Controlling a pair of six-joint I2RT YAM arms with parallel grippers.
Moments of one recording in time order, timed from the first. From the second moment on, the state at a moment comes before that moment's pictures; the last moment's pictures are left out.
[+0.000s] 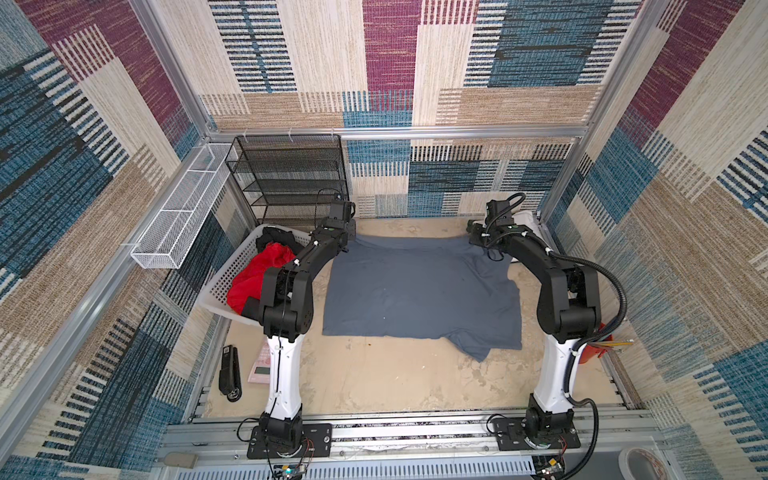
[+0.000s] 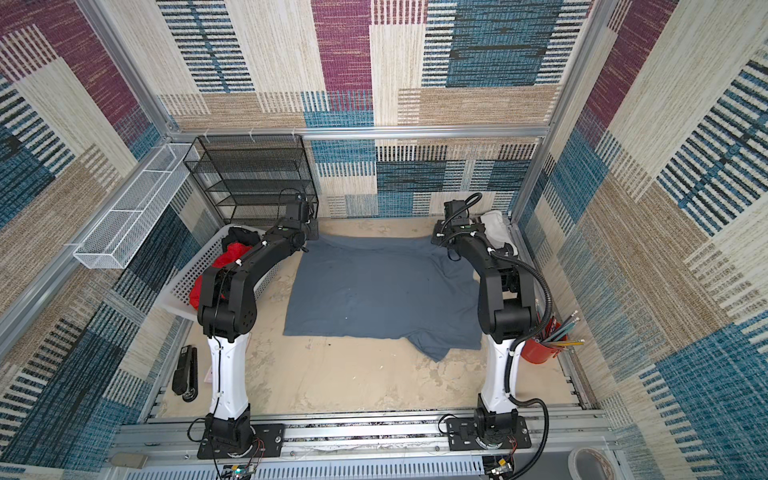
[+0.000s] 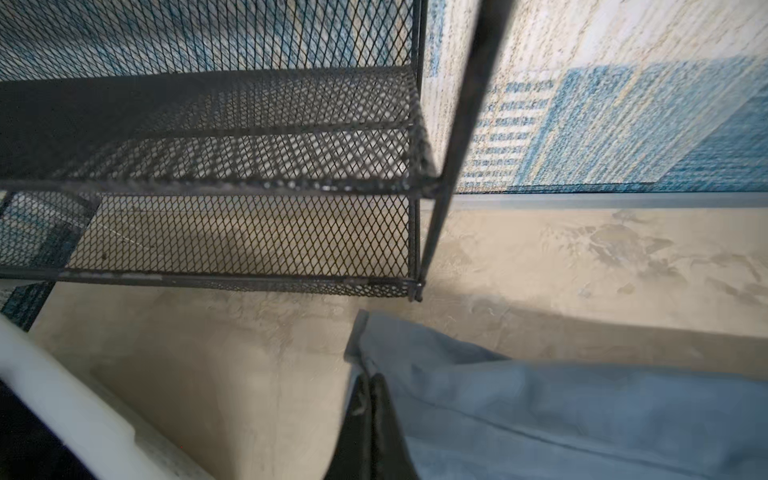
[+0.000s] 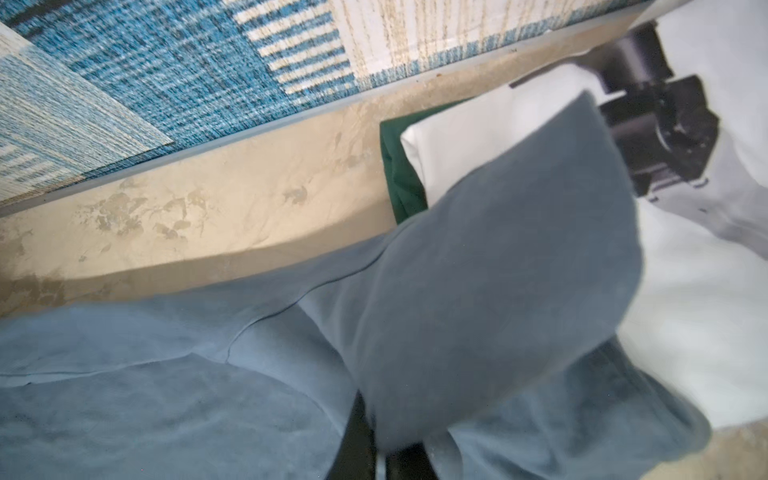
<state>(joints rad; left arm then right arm) -0.23 2.22 1.83 -0.25 -0.31 -0.12 0.10 2.03 1.63 -0.40 0.03 0.33</state>
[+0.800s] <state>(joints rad) -0.22 2.15 1.58 -0.19 -0.28 -0.27 0.09 1.87 1.32 -0.35 0.05 0.38</state>
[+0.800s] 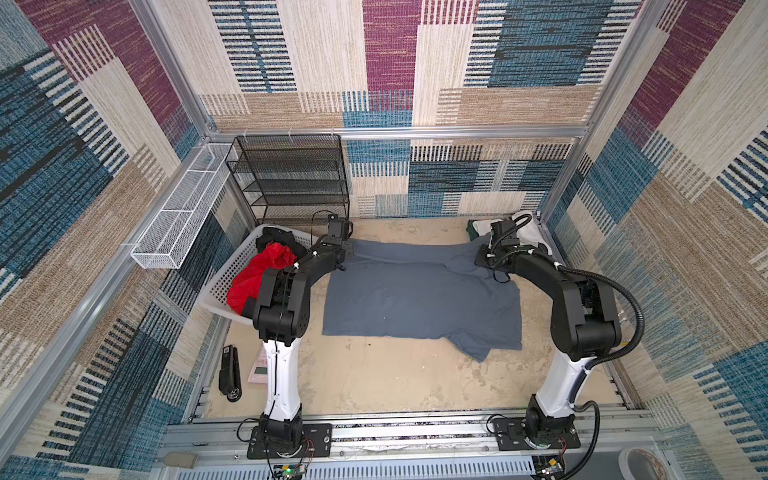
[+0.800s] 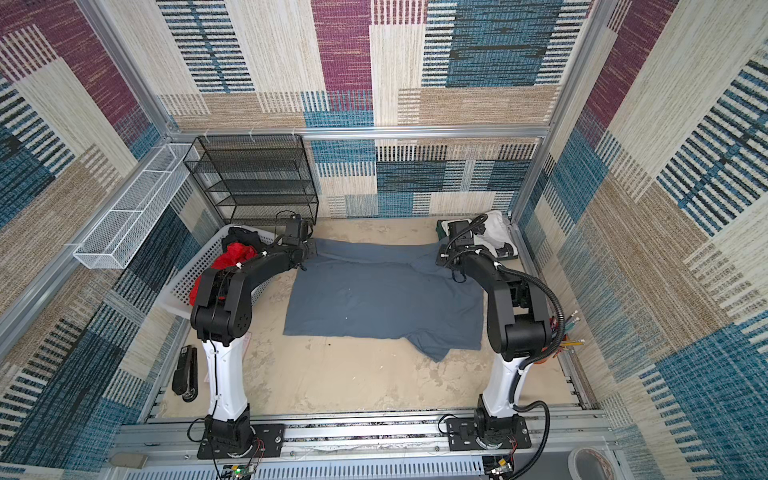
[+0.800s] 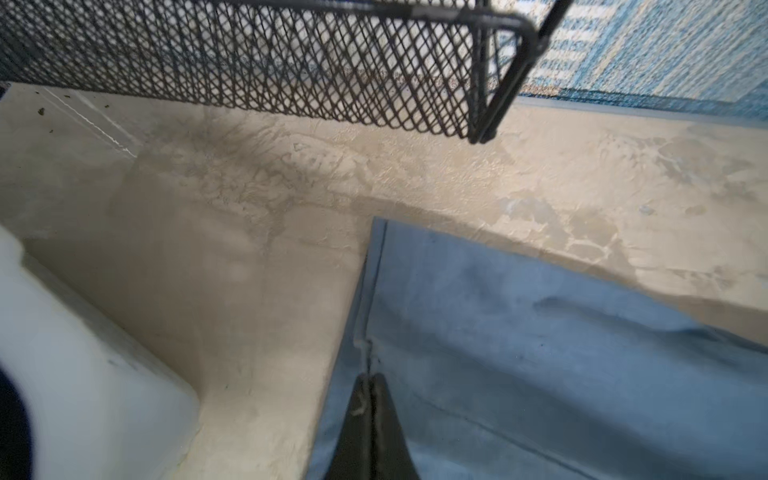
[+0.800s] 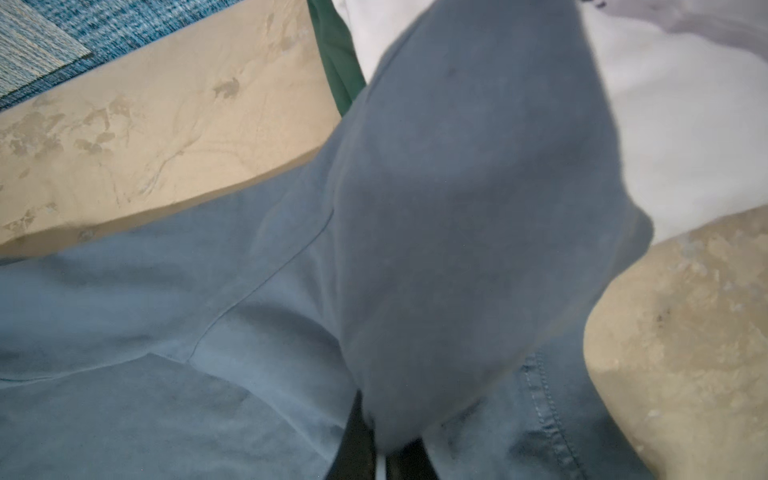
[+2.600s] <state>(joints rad) -0.19 2.20 1.61 -0.28 -0.22 -0.37 -0.02 2.04 1.62 -0.42 -0.08 0.36</state>
